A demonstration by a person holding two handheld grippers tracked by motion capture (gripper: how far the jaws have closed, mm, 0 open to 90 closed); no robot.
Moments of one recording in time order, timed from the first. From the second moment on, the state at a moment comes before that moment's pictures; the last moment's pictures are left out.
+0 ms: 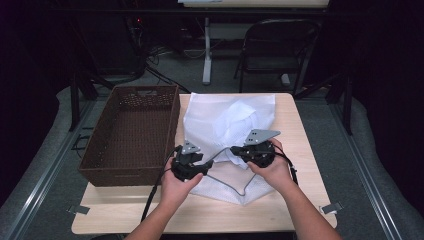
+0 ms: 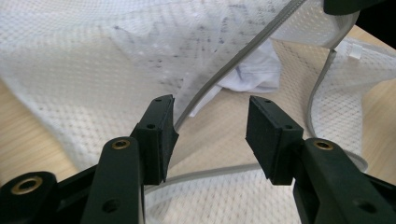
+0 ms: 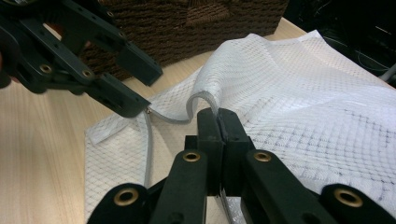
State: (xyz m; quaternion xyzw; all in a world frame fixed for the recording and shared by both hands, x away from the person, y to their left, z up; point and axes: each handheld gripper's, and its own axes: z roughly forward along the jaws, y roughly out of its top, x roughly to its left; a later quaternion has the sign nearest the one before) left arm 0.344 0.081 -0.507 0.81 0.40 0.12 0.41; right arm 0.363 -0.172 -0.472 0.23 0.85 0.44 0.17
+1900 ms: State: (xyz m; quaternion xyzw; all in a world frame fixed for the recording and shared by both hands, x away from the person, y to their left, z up) left arm 0.317 0.108 -0.525 0.81 0.39 0.11 0.41; right arm 0.332 -0.183 -0.547 0.24 0.88 0.38 0.13
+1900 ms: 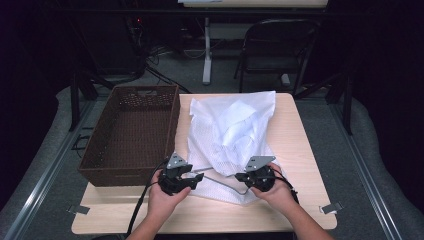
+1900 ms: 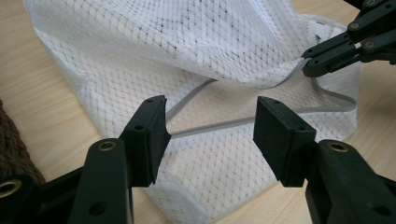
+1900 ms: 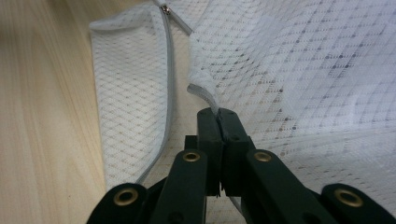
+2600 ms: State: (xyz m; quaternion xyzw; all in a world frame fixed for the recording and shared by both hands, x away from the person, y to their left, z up) left arm 0.314 0.106 -0.524 0.82 0.39 0.11 0.41; right arm 0.334 -0.182 -0.562 0.24 0.89 0.36 0.12
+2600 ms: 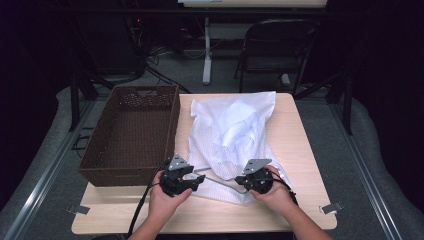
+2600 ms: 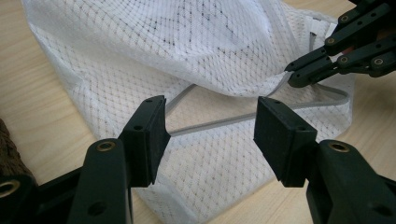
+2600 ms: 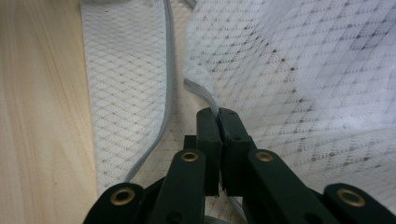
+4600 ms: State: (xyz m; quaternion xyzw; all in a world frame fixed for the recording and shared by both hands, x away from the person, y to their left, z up) left arm 0.311 0.114 -0.513 0.81 0.39 0.11 0.43; right arm 0.298 -0.216 -0.503 0.26 0.85 0.42 0.19
